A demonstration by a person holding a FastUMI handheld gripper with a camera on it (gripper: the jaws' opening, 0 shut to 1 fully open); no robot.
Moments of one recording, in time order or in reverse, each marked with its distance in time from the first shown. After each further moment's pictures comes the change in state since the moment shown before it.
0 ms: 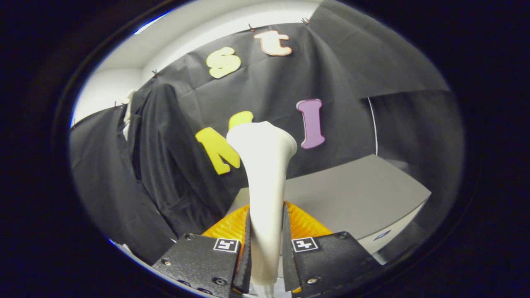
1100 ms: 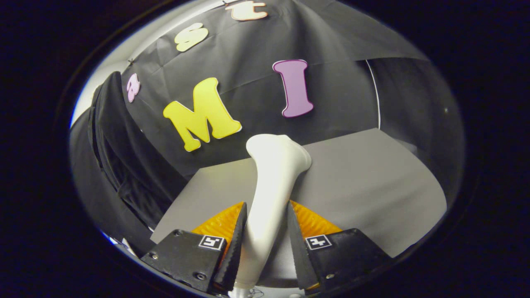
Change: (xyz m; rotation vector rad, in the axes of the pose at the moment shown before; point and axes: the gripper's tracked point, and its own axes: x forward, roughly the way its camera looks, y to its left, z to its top) arm 0.114 -0.147 -0.057 0.102 0.266 -0.005
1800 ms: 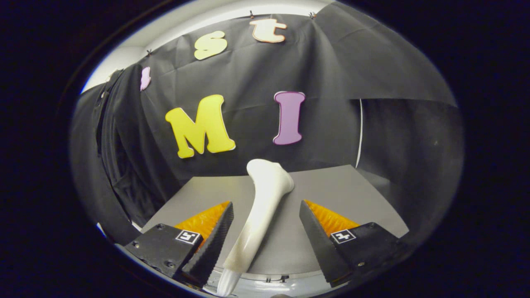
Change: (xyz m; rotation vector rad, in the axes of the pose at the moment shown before) arm -0.046 0.001 0.021 -0.182 -0.130 -0.114
